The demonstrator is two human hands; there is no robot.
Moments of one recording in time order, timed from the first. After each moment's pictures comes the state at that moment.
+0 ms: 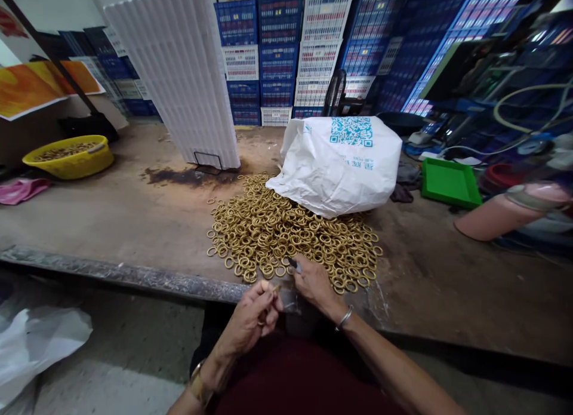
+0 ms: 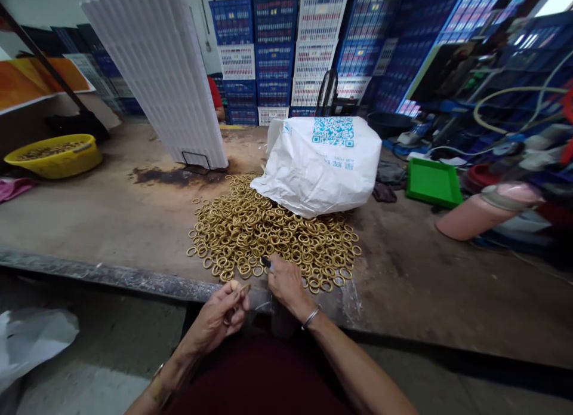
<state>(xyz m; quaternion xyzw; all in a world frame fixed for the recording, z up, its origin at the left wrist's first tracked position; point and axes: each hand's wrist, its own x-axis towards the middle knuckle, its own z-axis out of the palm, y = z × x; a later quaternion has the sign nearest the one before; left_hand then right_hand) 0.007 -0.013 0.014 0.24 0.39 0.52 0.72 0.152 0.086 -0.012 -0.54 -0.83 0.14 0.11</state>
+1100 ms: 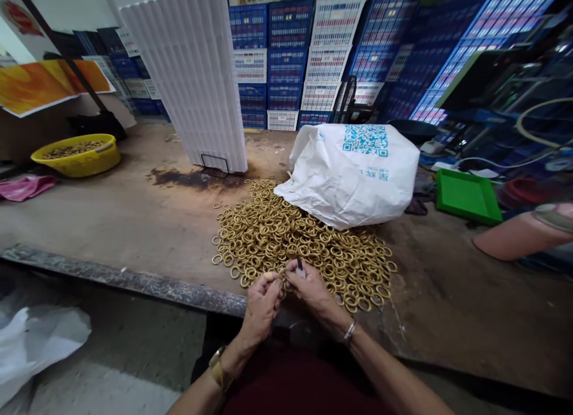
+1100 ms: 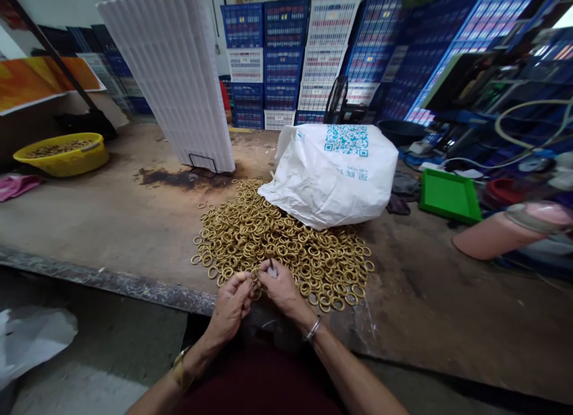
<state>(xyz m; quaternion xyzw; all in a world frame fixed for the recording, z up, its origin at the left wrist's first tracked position) 0.011 0.026 -0.004 0.26 0.53 0.56 0.58 0.122 0.096 -0.009 -0.44 -0.59 0.61 0.31</state>
